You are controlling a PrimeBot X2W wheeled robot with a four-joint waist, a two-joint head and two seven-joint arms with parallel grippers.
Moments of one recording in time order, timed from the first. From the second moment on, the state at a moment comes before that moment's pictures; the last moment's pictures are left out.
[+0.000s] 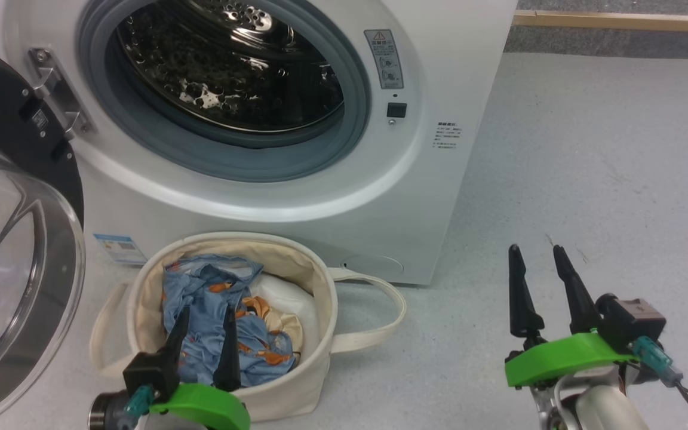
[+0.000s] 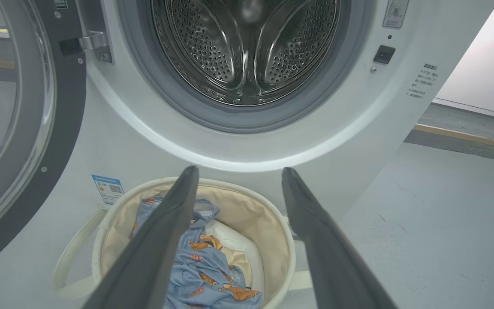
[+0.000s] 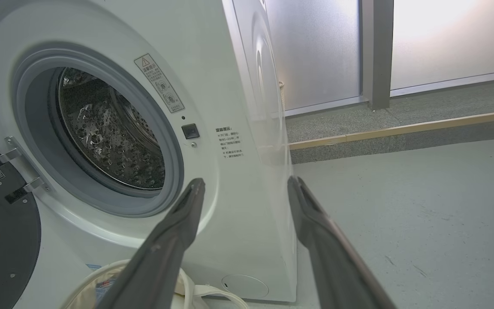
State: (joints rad) left arm -0.15 0.04 -0.17 0.42 -0.23 0.17 -0.26; right arm -0.13 -0.05 0.16 0.20 0.31 0.13 -0.25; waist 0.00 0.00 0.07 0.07
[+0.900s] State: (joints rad) left arm -0.42 0.04 -0.19 0.91 -0.22 0.18 -0.26; right arm -0.18 -0.05 0.18 0.15 0.30 0.13 -0.25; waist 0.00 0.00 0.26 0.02
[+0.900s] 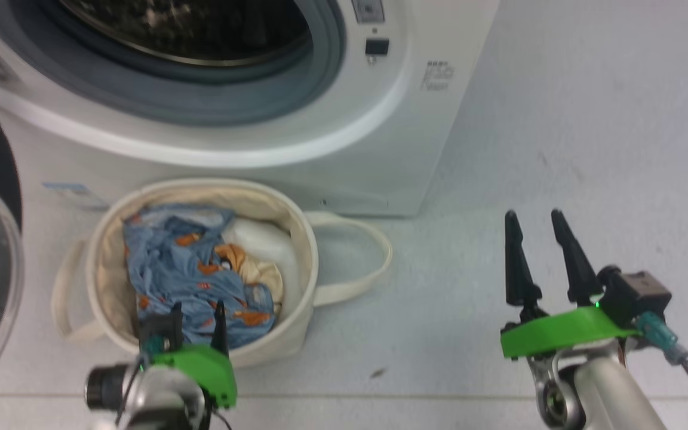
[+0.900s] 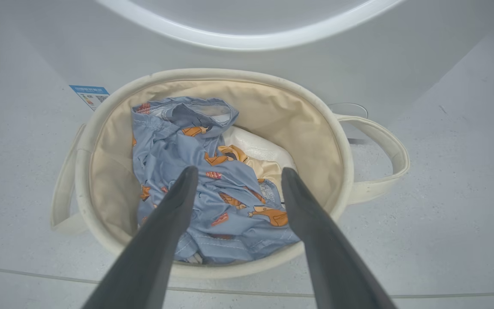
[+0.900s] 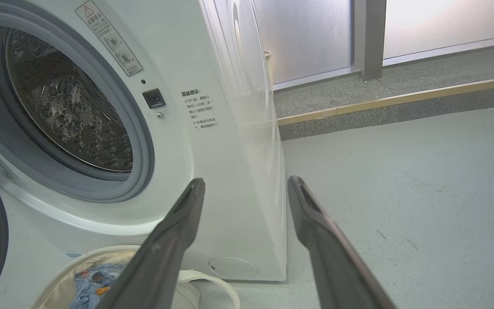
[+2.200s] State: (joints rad) left arm -1.05 0.11 -0.15 1.30 -0.29 0.17 0.08; right arm -0.43 -0.06 0.19 0.02 0.21 0.13 -0.25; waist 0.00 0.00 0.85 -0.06
